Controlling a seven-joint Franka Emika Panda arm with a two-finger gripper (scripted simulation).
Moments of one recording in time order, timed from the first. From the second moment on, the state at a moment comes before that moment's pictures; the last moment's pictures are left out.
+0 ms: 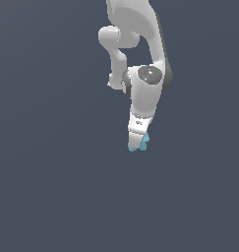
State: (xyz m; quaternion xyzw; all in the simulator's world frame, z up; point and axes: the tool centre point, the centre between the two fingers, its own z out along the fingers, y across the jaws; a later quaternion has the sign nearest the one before) arm -0.025 0.084 0.137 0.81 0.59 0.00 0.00
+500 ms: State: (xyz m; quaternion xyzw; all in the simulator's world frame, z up) arm -0.034 0.093 0.128 0.73 0.69 0.00 0.00
